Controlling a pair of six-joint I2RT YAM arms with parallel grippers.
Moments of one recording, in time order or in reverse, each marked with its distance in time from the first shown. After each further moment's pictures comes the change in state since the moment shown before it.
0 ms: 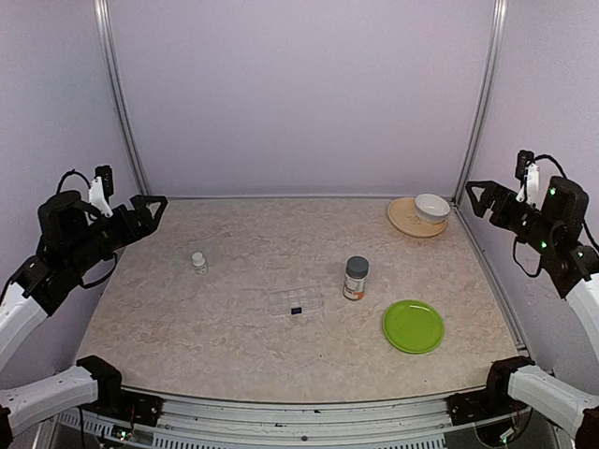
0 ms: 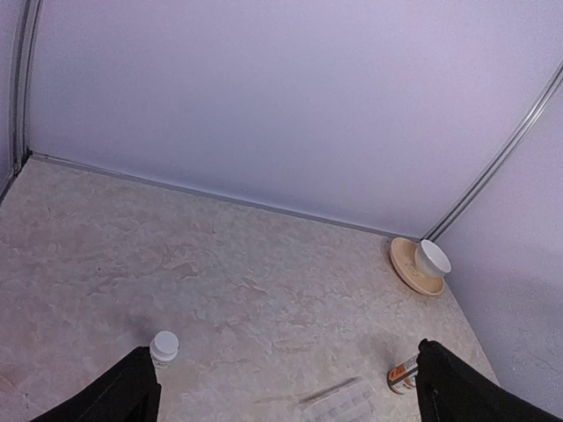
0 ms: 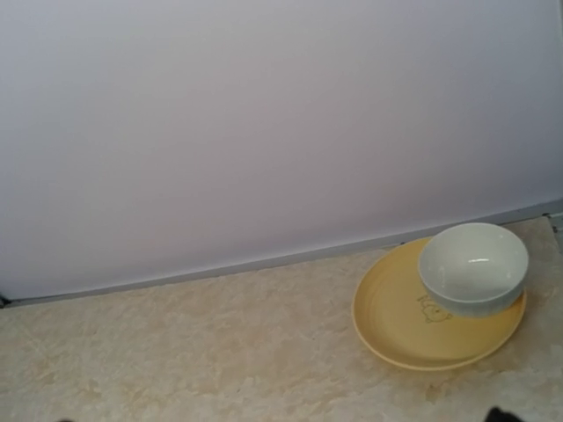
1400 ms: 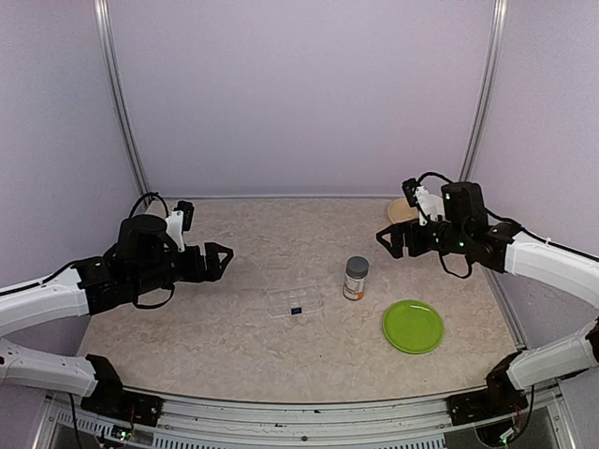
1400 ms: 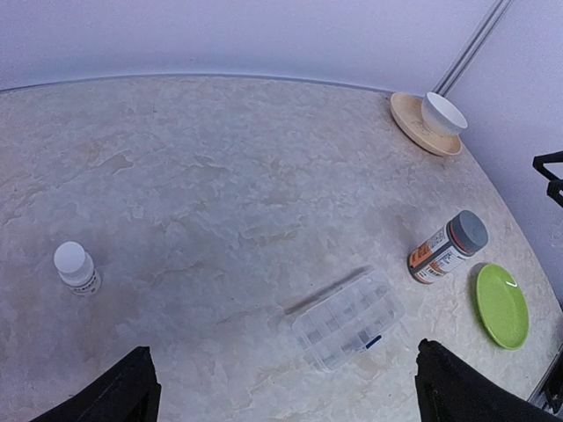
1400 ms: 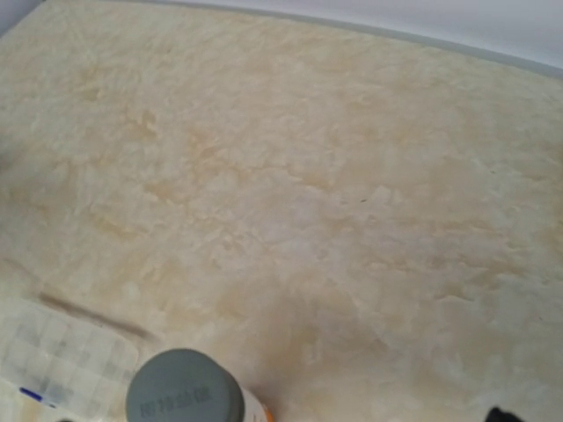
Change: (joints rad) left arm -0.390 0.311 -0.083 0.107 -0.183 0.029; right arm 0.429 0.484 0.023 0.086 0.059 -0.212
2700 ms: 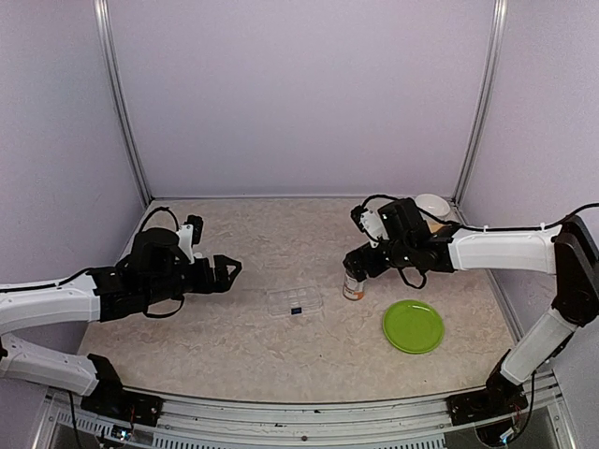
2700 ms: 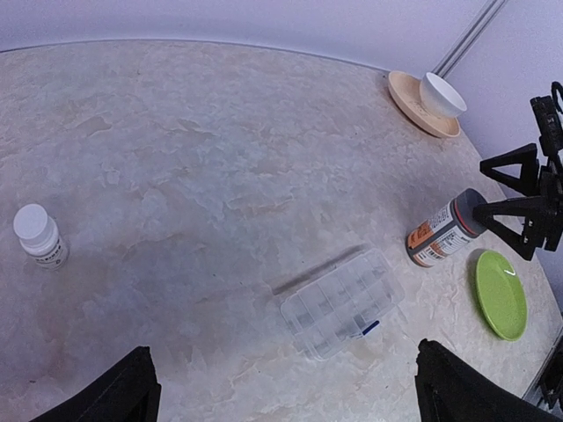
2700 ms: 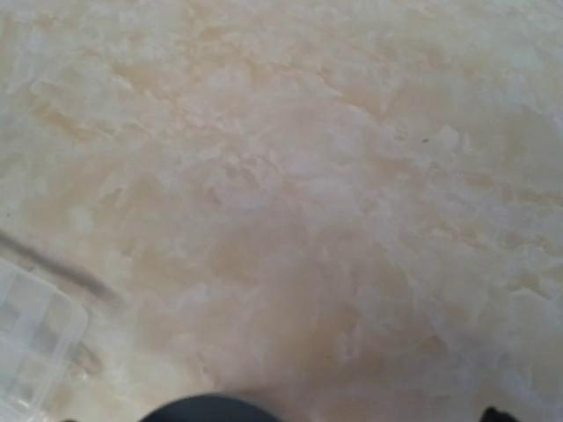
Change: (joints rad) left arm -0.025 0.075 -0.080 0.122 0.019 -0.059; right arm 0.215 0.358 0.121 0.035 0.238 -0.093
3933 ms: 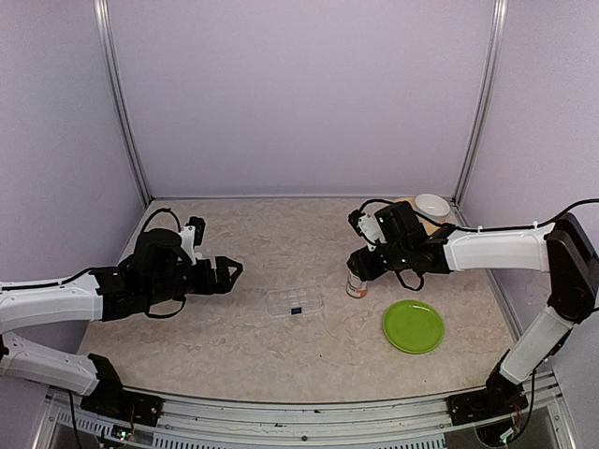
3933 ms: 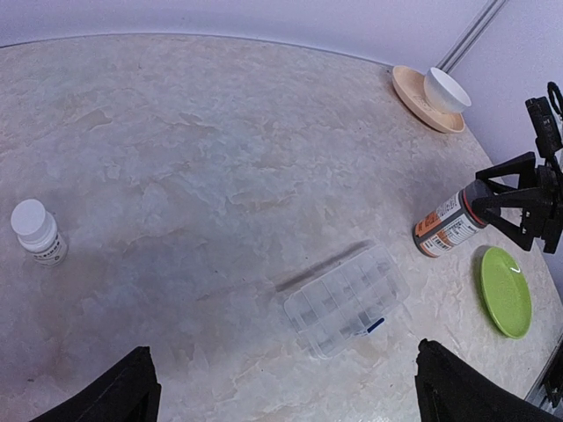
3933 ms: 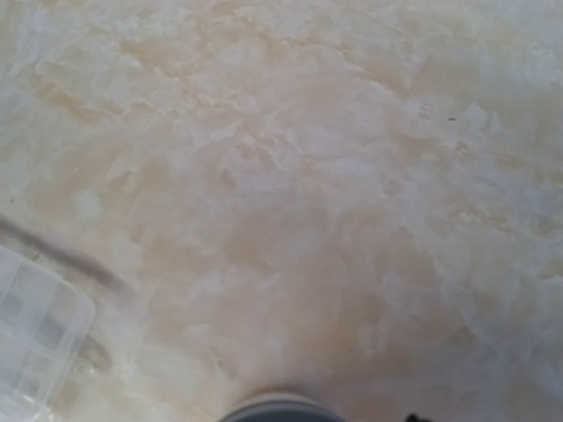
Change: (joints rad) left arm 0.000 0.020 0.000 0.004 0.000 0.000; right arm -0.003 0.036 -0.001 0.010 -0.028 0.024
